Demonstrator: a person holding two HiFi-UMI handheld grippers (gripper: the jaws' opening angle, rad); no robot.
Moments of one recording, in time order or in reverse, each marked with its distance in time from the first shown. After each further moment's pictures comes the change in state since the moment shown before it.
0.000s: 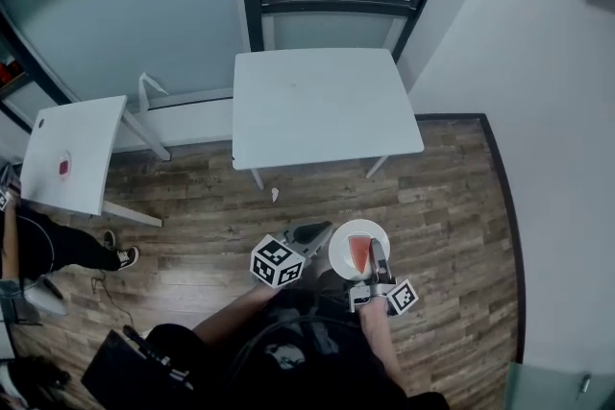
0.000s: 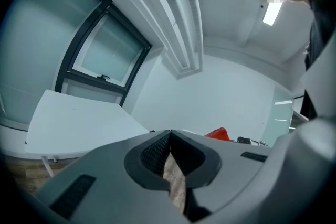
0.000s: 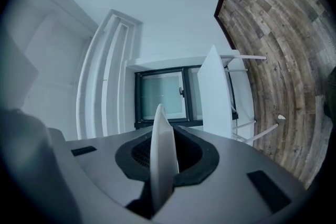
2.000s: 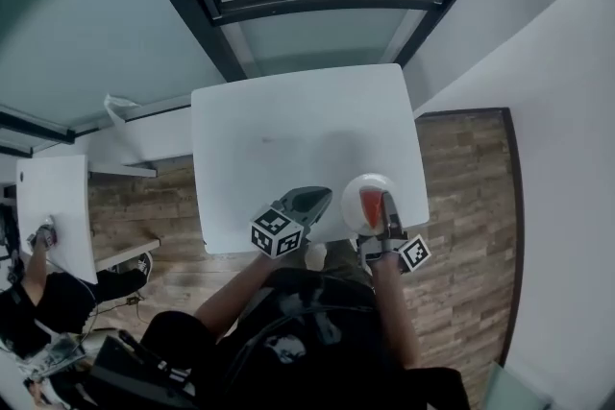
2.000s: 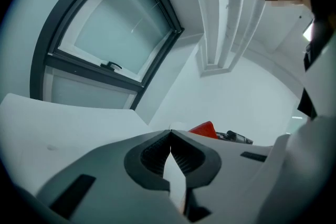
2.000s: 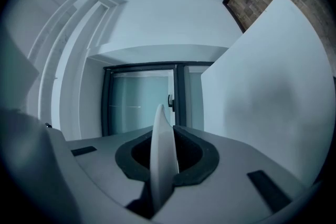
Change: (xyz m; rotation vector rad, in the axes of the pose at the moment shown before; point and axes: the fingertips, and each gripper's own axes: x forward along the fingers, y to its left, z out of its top) left arm 0.298 0.330 0.142 -0.130 0.105 0.021; right arm 0.445 -0.088 0.205 -0.036 0.013 -0.135
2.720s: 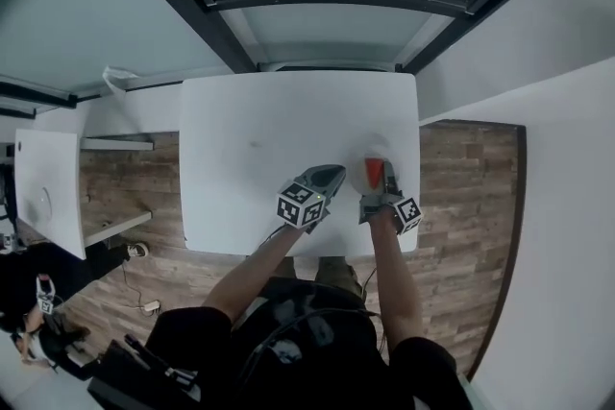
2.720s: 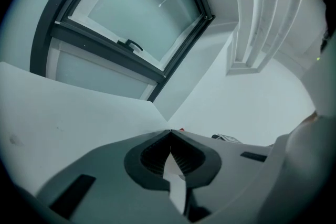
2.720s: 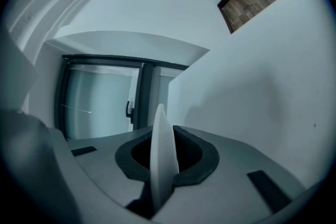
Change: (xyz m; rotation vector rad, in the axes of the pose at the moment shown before) left arm 0.153 0.111 -0.023 -0.153 0.038 0.157; right arm 0.151 -0.166 0.104 -0.046 -0.003 -0.292
